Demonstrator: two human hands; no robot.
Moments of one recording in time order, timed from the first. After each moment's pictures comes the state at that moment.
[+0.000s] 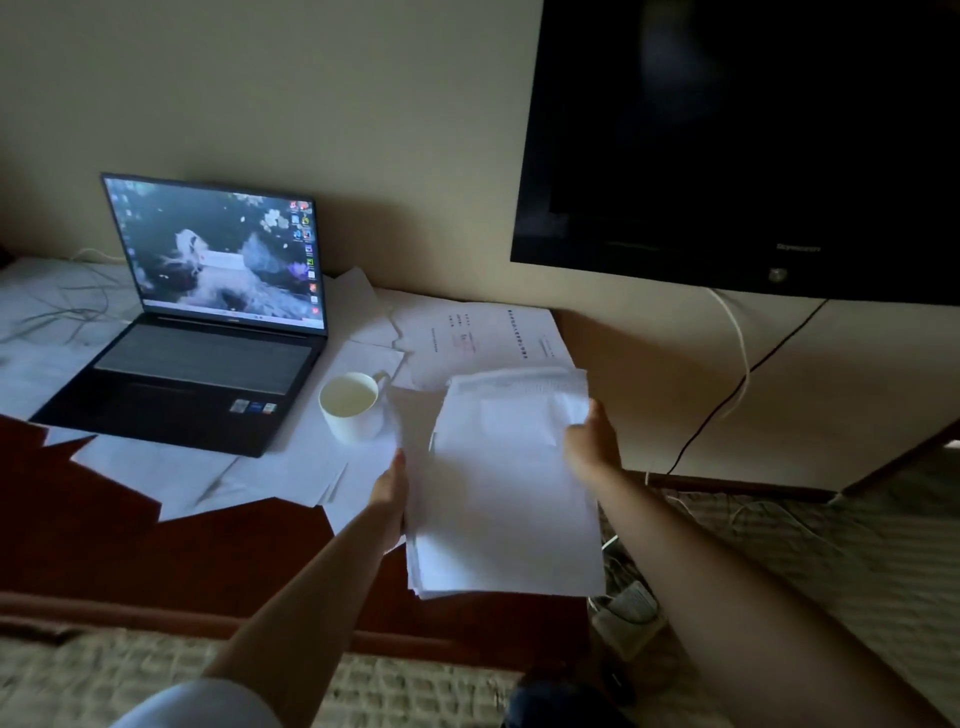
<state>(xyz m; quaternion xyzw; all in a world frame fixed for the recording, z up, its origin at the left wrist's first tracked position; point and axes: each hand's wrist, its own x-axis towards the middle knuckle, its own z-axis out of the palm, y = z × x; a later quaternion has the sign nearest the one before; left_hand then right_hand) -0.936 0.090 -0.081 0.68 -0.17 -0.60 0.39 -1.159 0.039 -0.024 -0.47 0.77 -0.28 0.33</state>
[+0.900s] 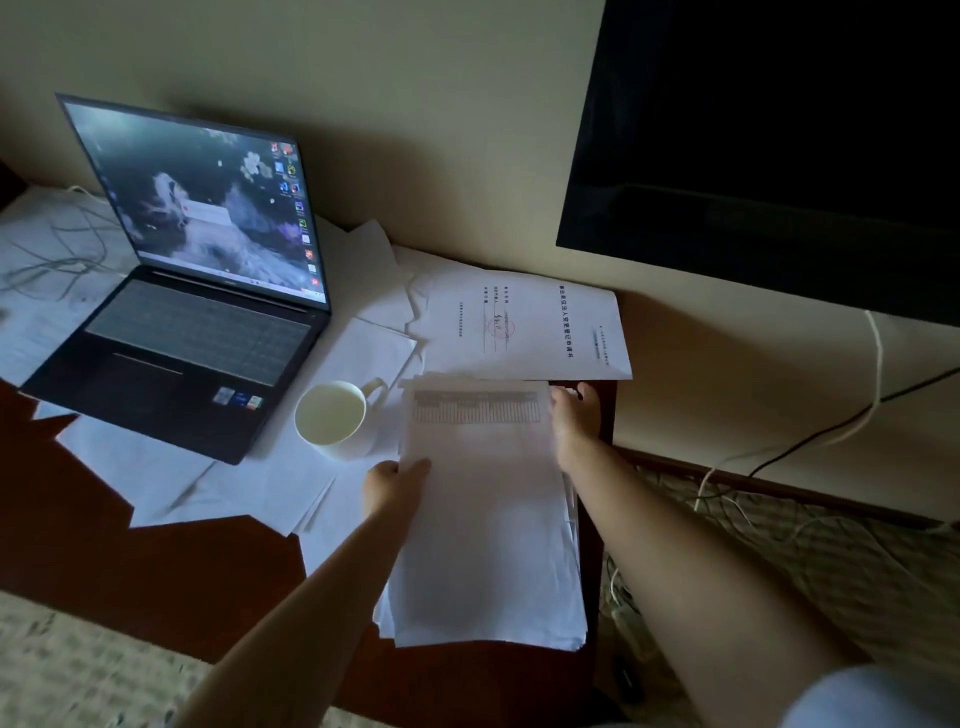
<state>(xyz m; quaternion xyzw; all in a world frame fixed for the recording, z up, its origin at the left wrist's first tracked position) -0.945 0.011 -0.114 0.83 -0.17 -0.40 0.34 -1.117 -0.105 -0.093 -0.27 0.69 -0.40 0.54</state>
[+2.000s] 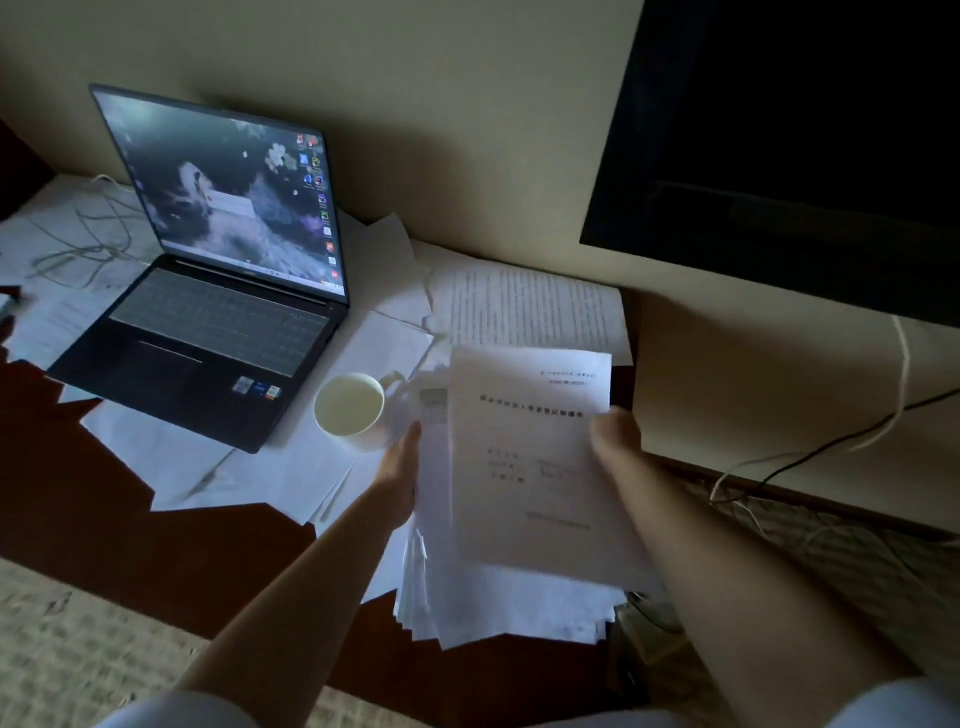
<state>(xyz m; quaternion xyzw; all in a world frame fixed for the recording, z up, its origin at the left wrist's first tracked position) -0.932 0.006 -0.097 0.67 -0.08 -0.58 0.47 -1.150 -0.101 -0.093 -0.43 0.78 -0.16 0.42</state>
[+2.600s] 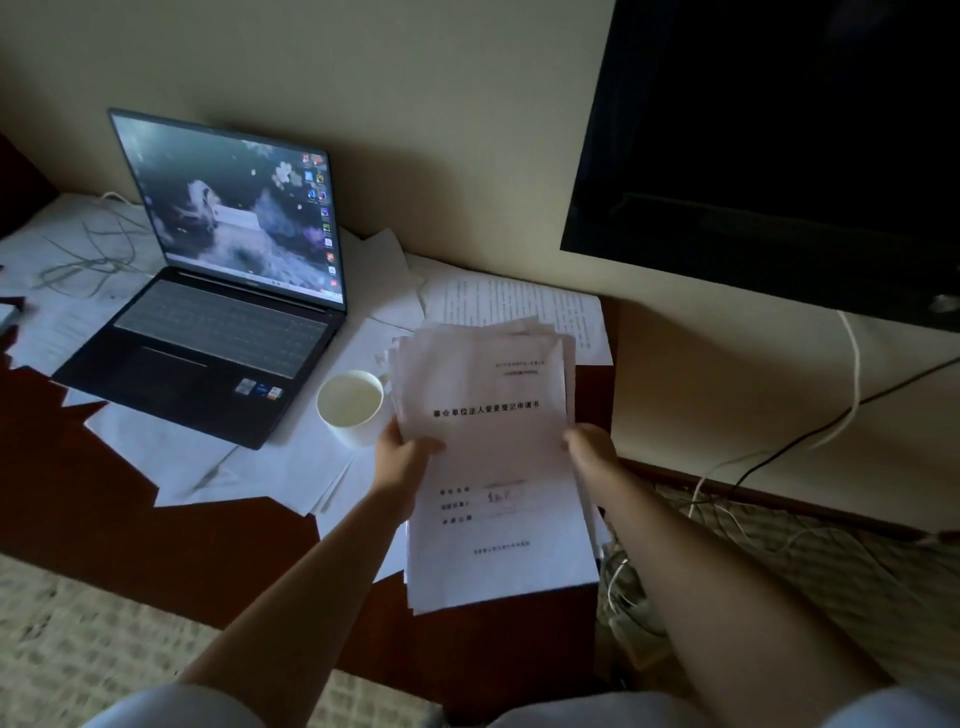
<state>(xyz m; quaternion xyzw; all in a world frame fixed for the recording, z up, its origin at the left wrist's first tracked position) -0.953 0.025 -0.048 0.68 -0.19 -0.49 0.51 -1.149 -0.054 -0.078 -0.40 0.72 -0.19 0.53</state>
